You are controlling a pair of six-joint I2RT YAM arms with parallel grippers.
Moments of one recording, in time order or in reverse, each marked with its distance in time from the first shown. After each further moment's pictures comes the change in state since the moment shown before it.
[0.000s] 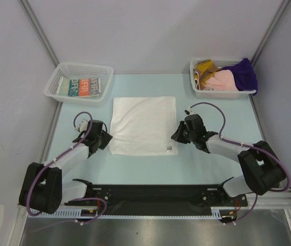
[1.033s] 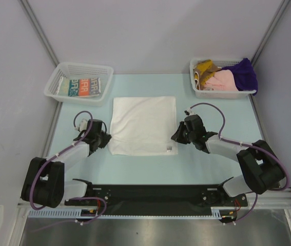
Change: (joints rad) left arm 0.028 0.061 0.000 0.059 0.017 0.007; right arm 0.000 0.011 -0.006 0.011 0.000 0.000
